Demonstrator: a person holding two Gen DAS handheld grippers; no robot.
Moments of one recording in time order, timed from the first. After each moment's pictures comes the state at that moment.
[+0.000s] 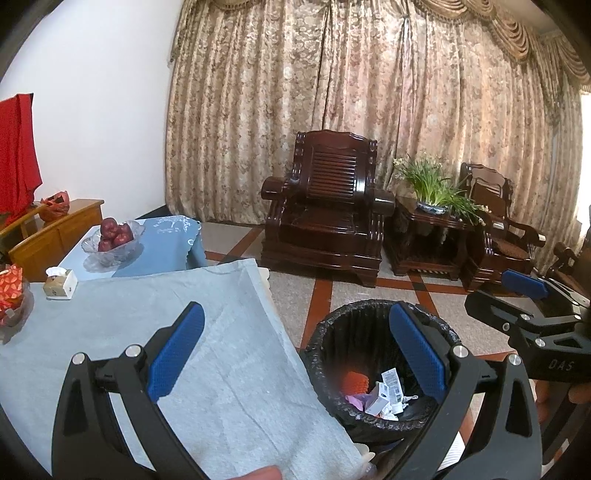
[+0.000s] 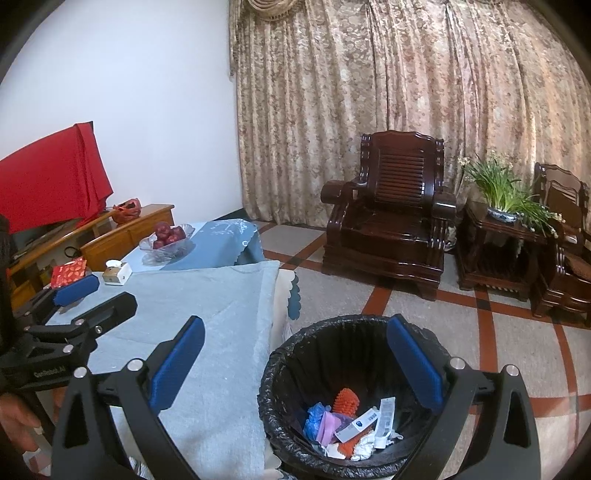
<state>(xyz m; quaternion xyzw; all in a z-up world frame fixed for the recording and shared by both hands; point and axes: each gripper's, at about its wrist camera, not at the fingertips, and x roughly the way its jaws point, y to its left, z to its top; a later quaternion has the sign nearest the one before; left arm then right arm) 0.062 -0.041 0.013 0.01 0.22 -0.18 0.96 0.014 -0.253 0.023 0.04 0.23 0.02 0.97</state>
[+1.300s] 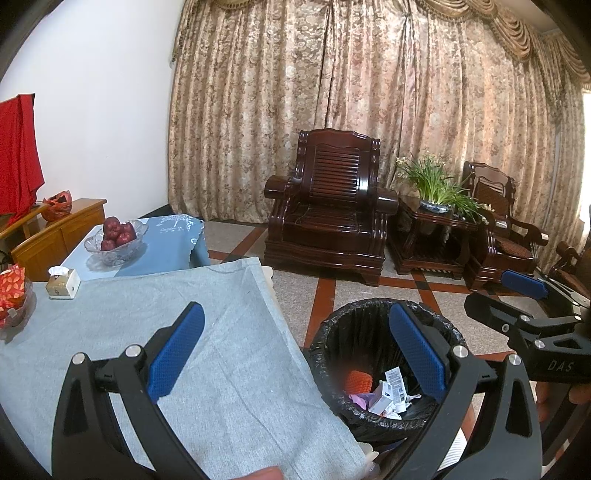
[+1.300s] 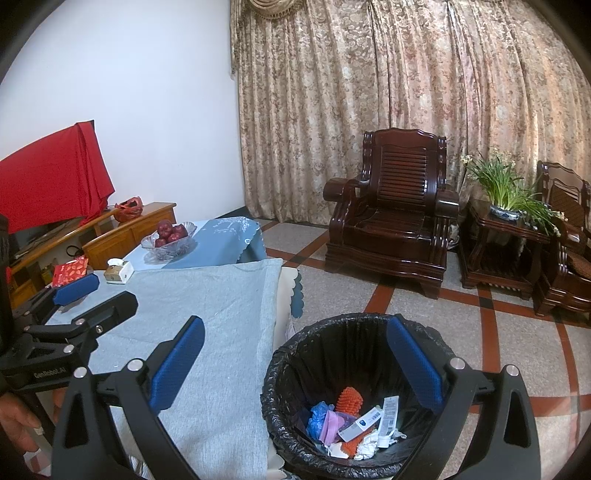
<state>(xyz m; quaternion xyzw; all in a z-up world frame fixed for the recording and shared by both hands) 0.063 -0.036 0.014 0.01 0.22 -0.18 0.96 0.017 -0.249 0.024 0.04 0.23 0.02 0.97</state>
